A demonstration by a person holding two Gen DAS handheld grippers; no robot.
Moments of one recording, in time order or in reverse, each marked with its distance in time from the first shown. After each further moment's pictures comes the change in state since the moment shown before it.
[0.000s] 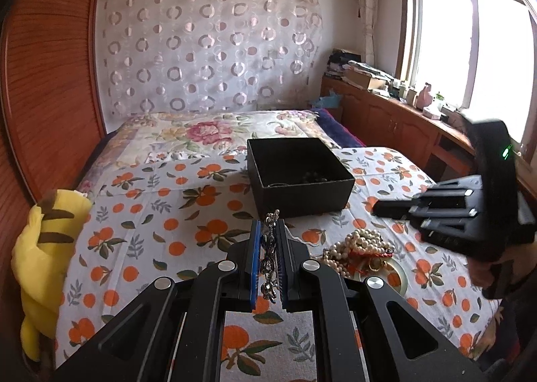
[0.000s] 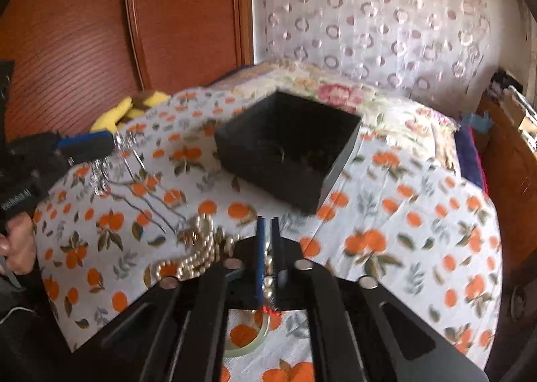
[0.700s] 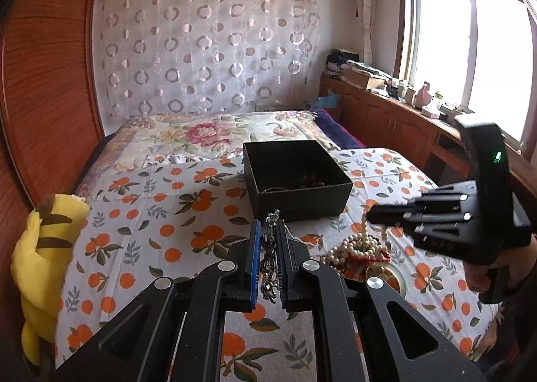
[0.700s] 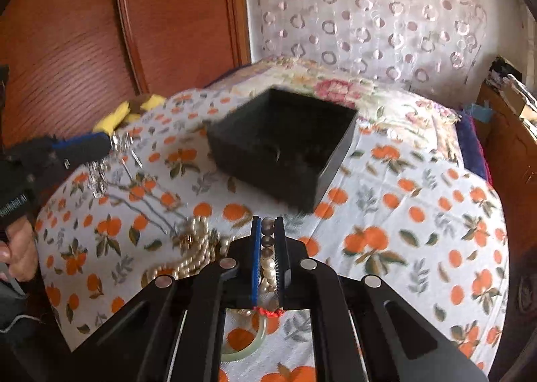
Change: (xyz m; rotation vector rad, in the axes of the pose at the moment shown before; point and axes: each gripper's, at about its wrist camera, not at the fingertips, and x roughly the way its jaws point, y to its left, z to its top) left arm 0.005 -0.002 0.006 0.007 -0.010 -0.002; right arm -0.003 -0.011 0.005 0.044 -0.027 0.007
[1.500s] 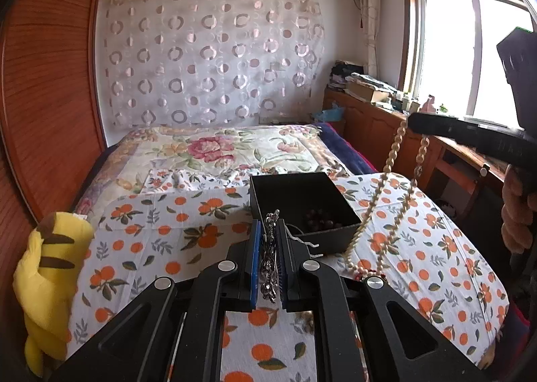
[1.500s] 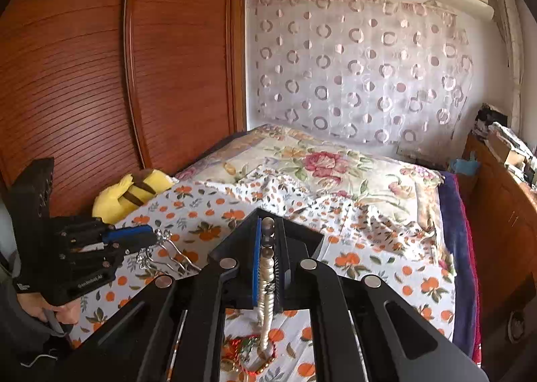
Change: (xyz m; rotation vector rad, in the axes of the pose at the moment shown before) left arm 0.009 0.008 0.040 -0.011 -0.045 0.014; right arm -0.087 -0.009 0.088 -0.042 -0.250 -0.039
